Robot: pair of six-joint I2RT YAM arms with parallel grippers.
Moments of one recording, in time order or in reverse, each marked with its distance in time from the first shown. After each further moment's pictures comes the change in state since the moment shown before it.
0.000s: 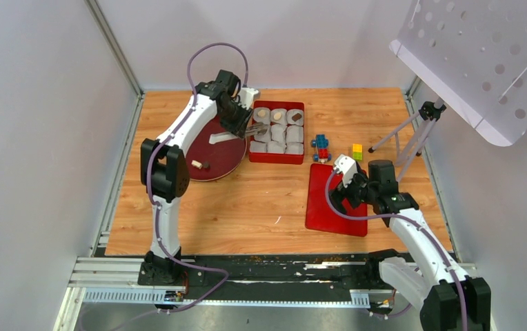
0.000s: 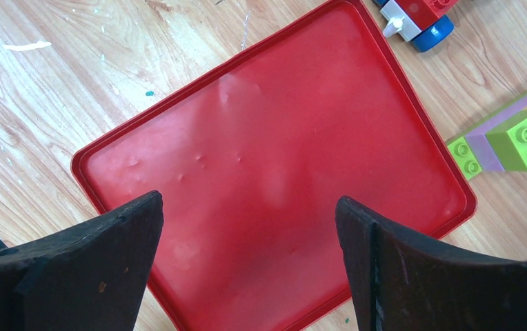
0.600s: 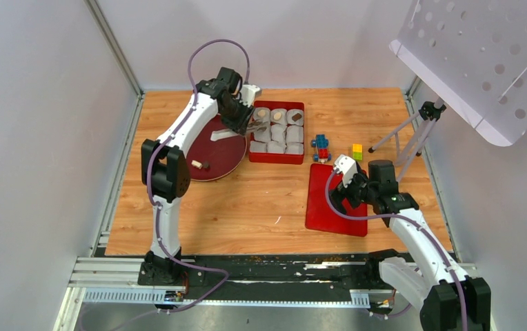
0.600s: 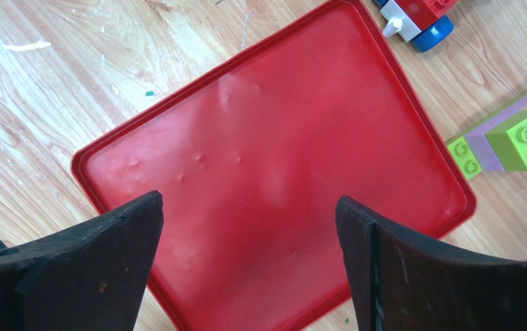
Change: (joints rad) left arm -0.013 0.013 0.045 -0.005 -0.027 0.000; right arm -0.003 0.000 -0.004 0.000 0.000 0.000
